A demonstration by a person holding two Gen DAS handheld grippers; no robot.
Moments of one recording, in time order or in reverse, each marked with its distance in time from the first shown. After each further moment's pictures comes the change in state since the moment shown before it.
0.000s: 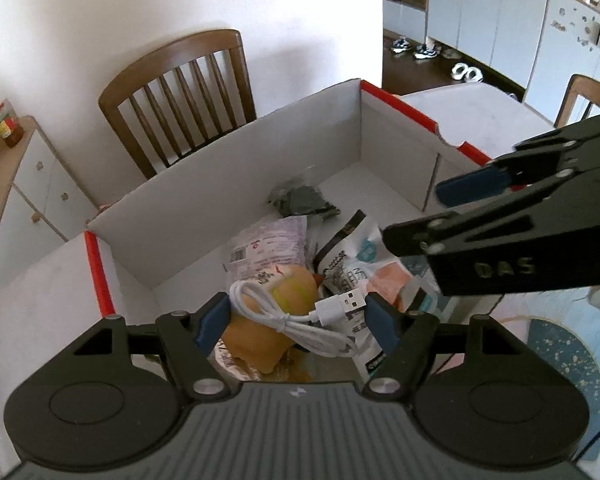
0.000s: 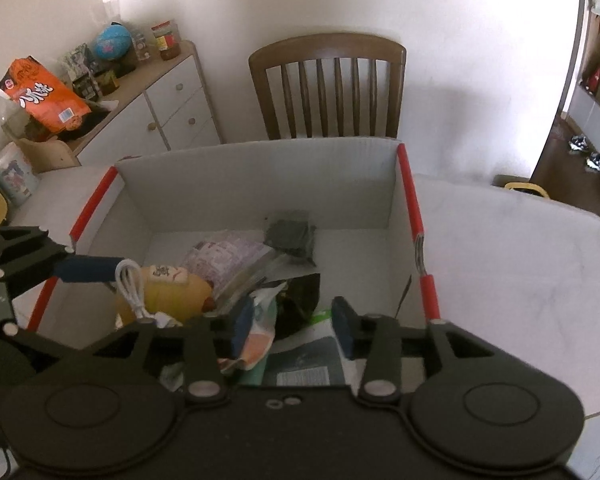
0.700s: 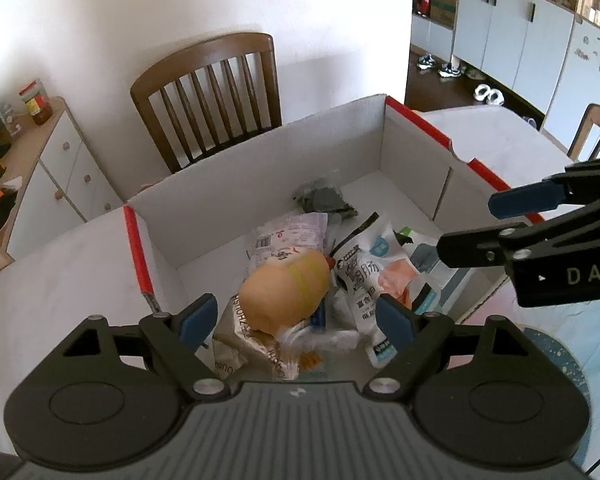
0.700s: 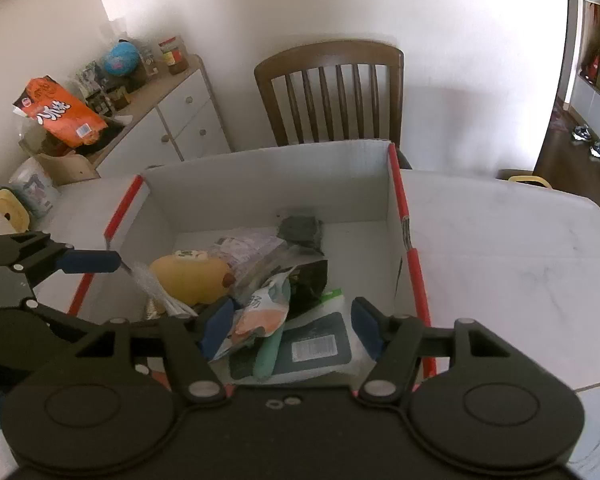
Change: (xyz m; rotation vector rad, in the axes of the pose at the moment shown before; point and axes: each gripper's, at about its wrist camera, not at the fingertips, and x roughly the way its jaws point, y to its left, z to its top) left arm -0.032 0.010 -0.012 -0.102 -0.026 0.023; right arm -0.035 -0.002 -0.010 0.040 -0.023 0.040
